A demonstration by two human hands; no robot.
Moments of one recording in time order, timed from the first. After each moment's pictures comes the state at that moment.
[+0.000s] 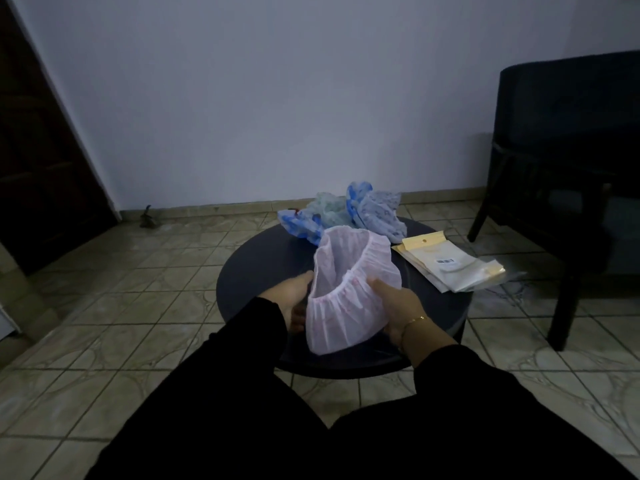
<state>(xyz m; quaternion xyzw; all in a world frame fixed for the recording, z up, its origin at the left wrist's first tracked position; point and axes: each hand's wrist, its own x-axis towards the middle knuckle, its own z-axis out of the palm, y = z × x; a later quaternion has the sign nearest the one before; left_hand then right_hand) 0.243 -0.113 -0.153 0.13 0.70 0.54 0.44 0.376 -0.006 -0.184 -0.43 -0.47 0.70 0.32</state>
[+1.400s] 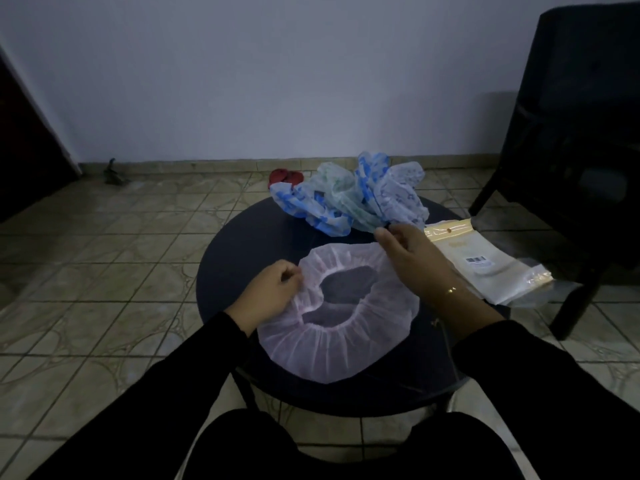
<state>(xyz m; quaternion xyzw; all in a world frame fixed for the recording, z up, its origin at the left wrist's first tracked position) 0.142 -0.097 -0.188 0.40 0.81 0.37 0.20 0.321 0.061 -0.142 -0.37 -0.82 0.34 0.26</state>
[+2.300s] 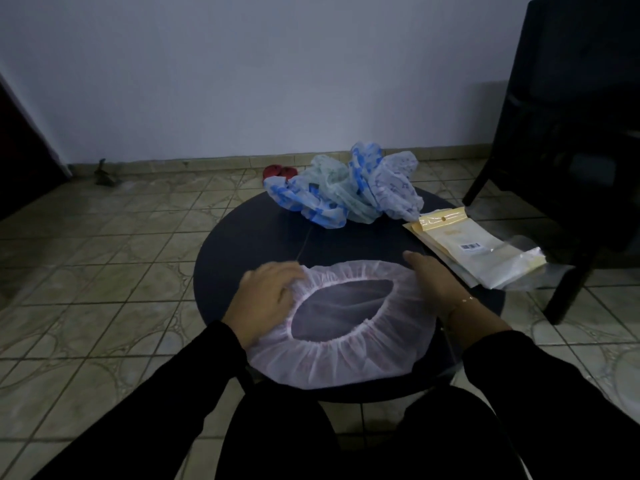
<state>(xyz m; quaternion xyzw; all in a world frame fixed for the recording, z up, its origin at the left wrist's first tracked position) 0.147 -0.121 -0.204 0.57 0.79 0.24 -0.02 0.349 0.065 -0.174 -0.49 -0.66 0.54 0.18</state>
